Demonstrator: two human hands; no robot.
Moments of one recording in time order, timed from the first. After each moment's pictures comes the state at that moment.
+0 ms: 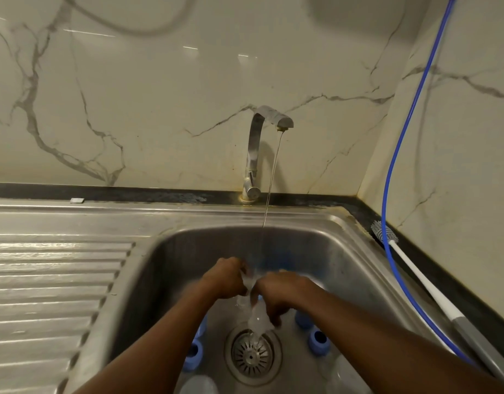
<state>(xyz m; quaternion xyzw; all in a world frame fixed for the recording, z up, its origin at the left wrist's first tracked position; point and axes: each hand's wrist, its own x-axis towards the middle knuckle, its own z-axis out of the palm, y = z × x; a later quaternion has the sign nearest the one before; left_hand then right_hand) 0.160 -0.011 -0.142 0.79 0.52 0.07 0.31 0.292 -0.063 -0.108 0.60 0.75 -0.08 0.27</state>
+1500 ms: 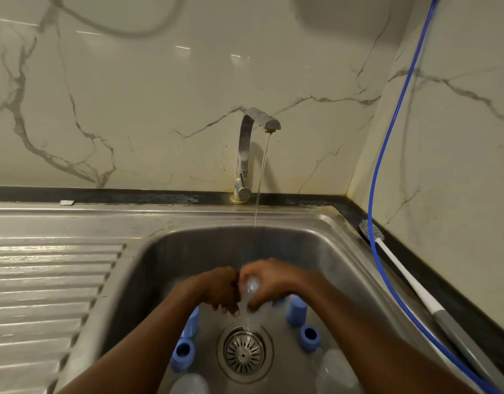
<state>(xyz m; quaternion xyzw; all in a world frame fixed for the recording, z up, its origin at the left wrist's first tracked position) 0.154 -0.025 -0.126 0.82 0.42 -0.04 0.38 0.306 -0.074 -0.083 0.62 0.71 -0.33 0.00</state>
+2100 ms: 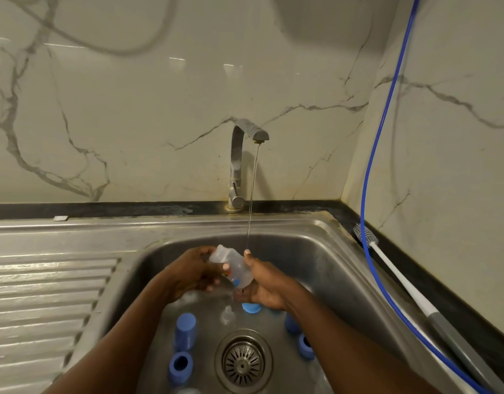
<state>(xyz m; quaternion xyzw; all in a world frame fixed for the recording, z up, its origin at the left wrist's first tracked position) 0.121 0.001 -0.118 0.63 0.45 0.27 0.57 0.300 -0.045 -0.126 0.56 0.32 -0.65 -0.41</state>
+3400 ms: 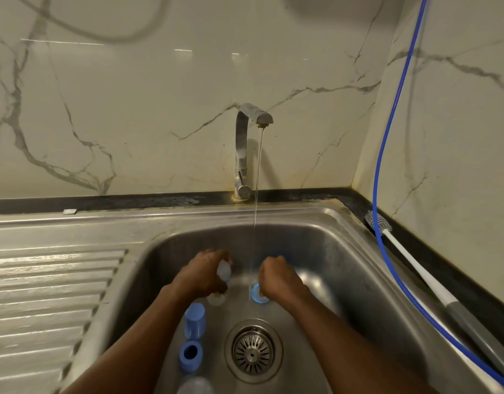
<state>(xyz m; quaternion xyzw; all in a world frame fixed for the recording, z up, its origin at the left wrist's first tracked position) 0.131 0.000 -0.145 0.82 0.54 0.13 0.16 0.304 -0.057 -0.139 0.77 0.62 -0.12 -0.09</state>
